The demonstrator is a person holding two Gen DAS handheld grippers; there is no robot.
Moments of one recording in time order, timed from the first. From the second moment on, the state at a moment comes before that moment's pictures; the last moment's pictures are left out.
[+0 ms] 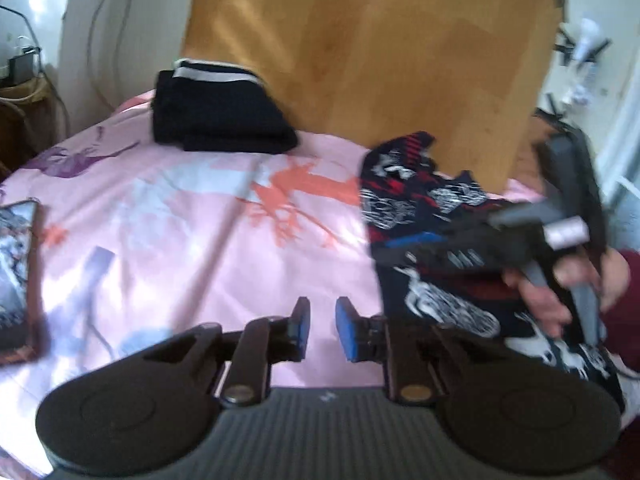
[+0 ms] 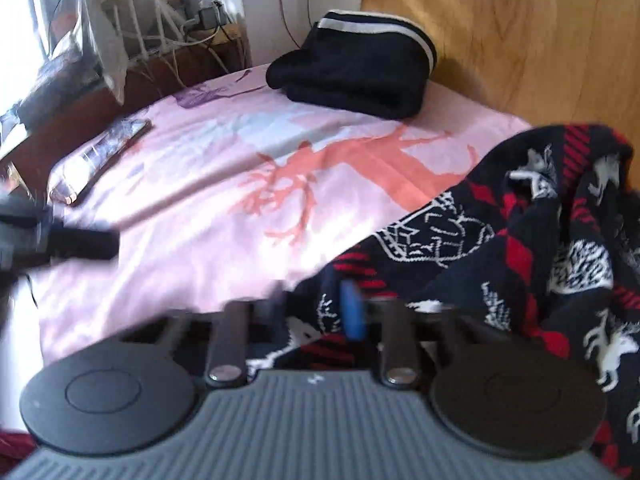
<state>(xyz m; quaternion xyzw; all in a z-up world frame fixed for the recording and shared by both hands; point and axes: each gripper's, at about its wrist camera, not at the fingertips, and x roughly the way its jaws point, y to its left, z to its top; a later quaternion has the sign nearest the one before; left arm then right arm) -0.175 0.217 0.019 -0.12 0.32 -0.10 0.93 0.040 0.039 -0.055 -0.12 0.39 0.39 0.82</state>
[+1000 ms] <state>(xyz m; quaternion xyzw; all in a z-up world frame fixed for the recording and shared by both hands) -0.202 0.224 0.012 -0.15 0.28 -0.15 0.94 0.032 0.043 -0.061 -0.15 0.38 0.38 0.83</state>
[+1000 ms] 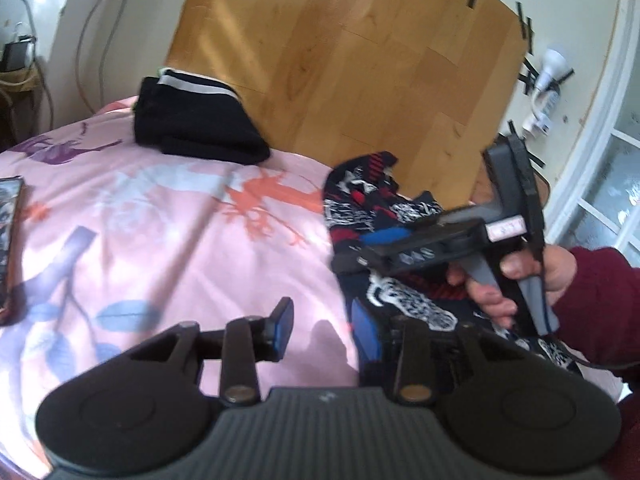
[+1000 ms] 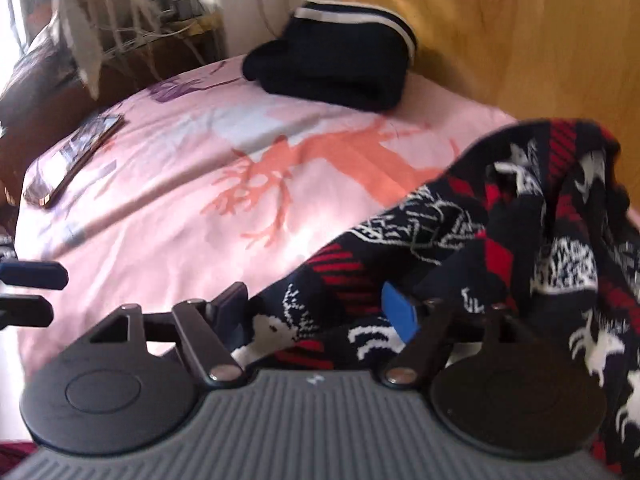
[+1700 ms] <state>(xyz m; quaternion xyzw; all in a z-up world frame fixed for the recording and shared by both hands) -0.223 0.249 0.022 -0.16 0.27 -0.08 0.94 0.052 0.132 -0.033 0.02 0.43 0.48 0.76</state>
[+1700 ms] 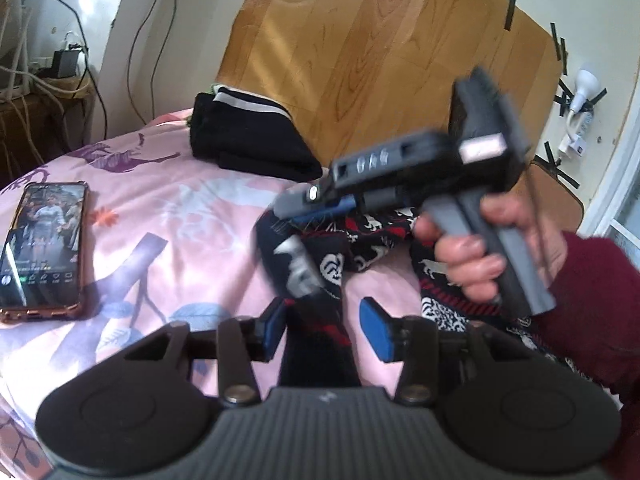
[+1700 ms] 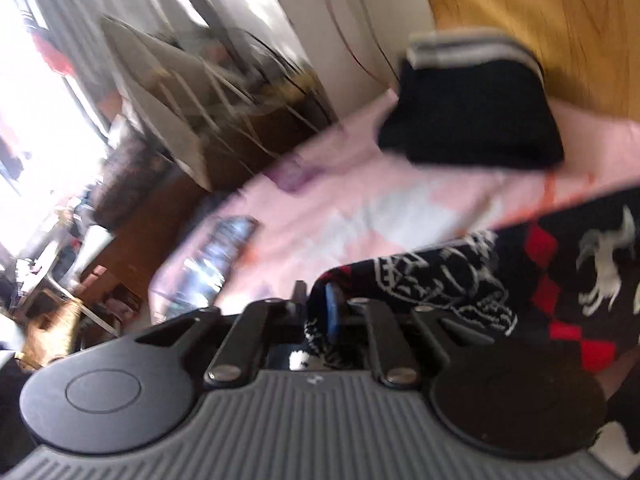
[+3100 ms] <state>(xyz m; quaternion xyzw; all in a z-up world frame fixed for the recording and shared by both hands) -0.202 0.150 0.033 -0.11 0.40 -0.22 0.88 -0.114 -0.310 -0.015 0.15 0.30 0.07 0.94</state>
